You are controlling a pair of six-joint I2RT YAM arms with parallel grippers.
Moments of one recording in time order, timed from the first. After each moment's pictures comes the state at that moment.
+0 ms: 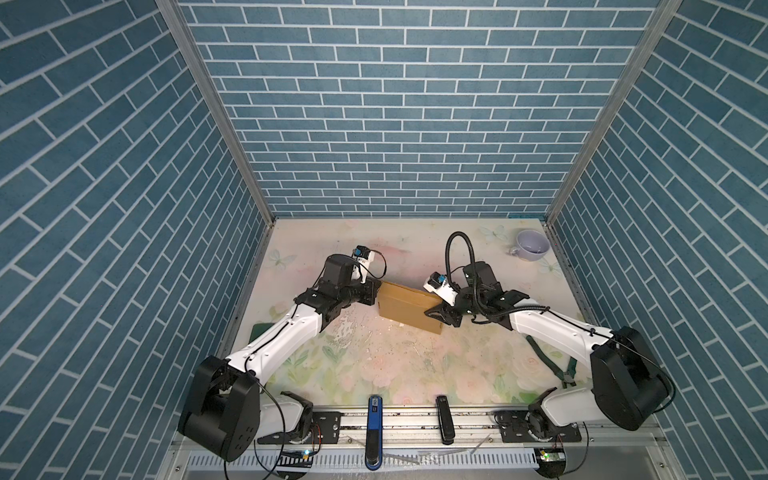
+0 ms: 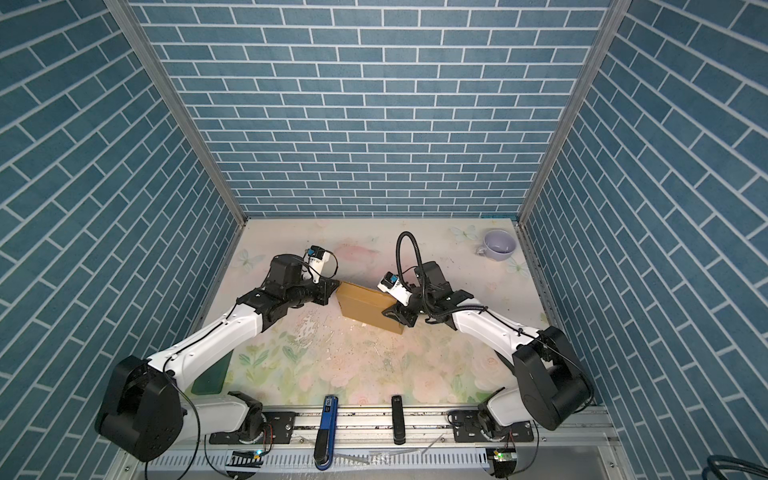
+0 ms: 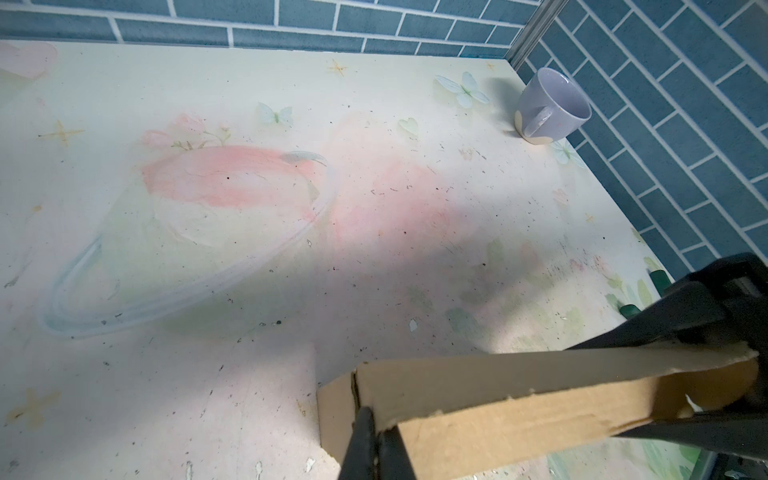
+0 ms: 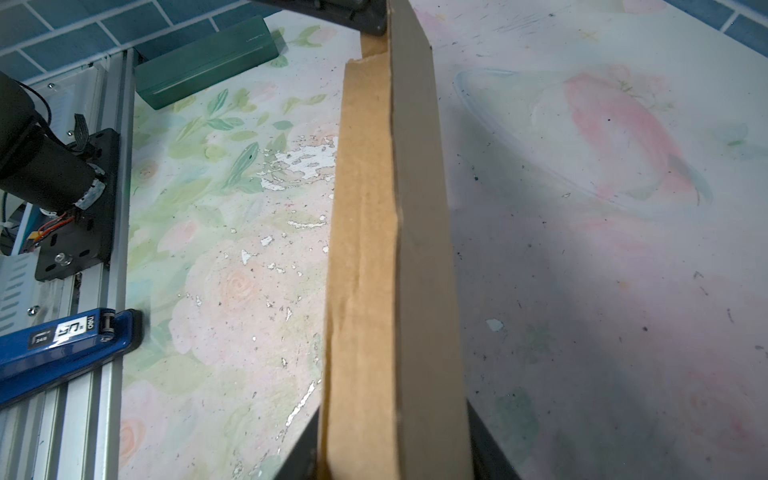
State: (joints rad) left arm -0.42 1.29 0.82 -0.16 0.30 -0.24; right arm 0.63 1.43 0.84 -0.19 -0.56 -0.36
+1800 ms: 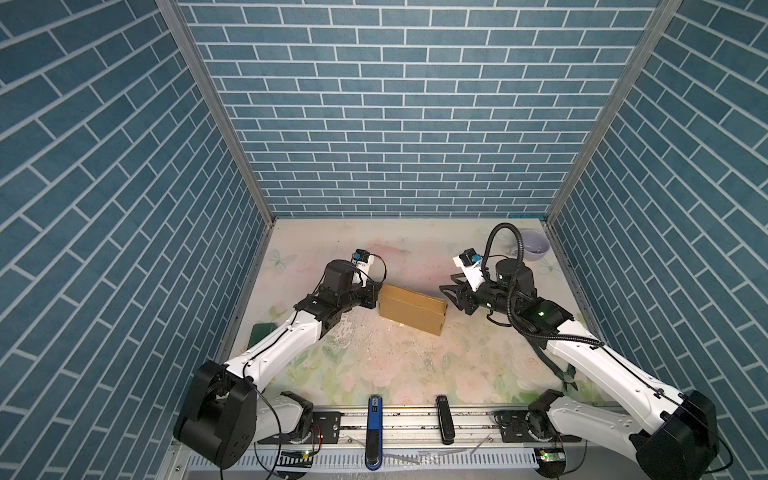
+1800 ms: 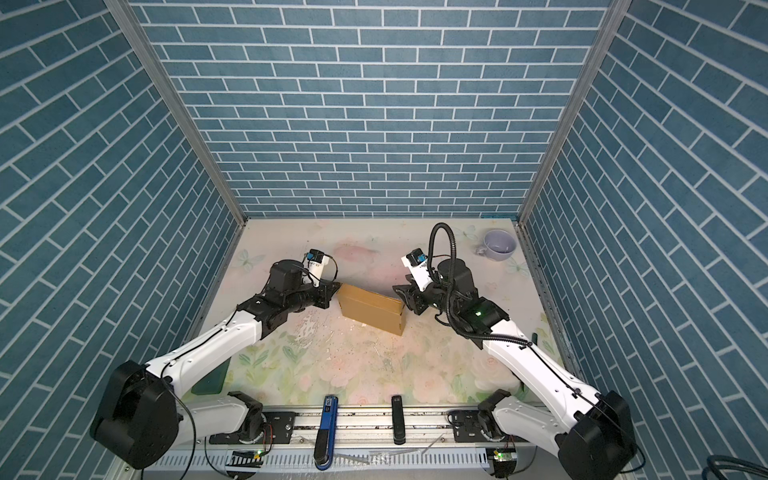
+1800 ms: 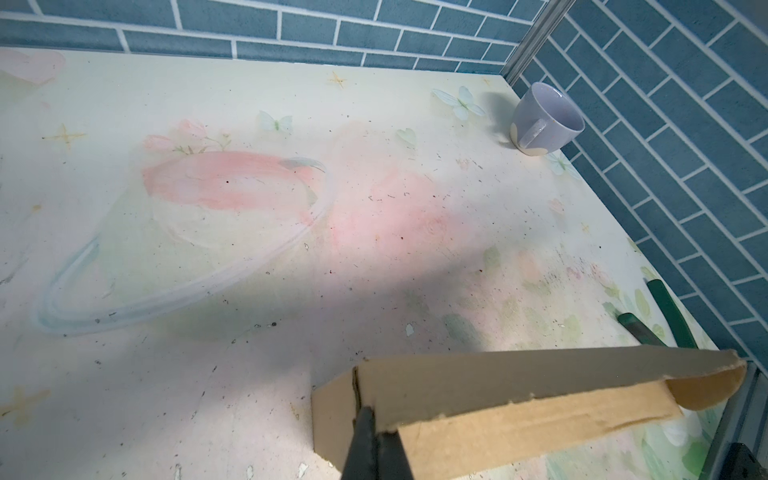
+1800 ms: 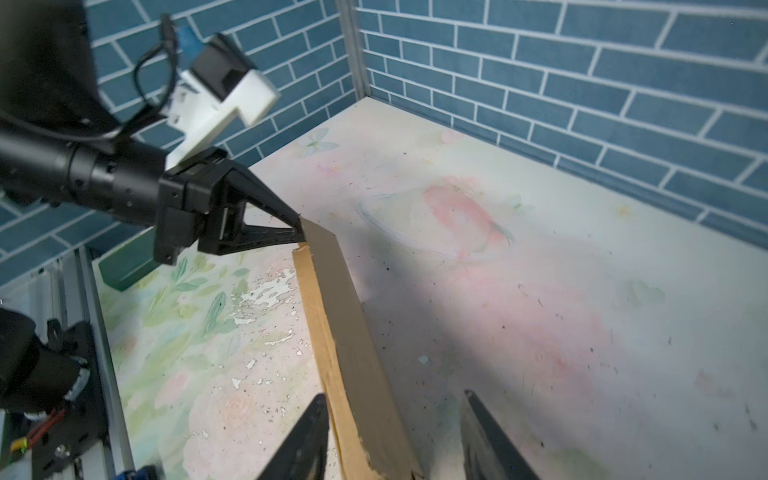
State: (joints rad) left arm -0.44 1.25 0.75 -0.09 0.26 -0.27; right arm 0.63 1.09 0.86 -0.23 -0.28 0.06
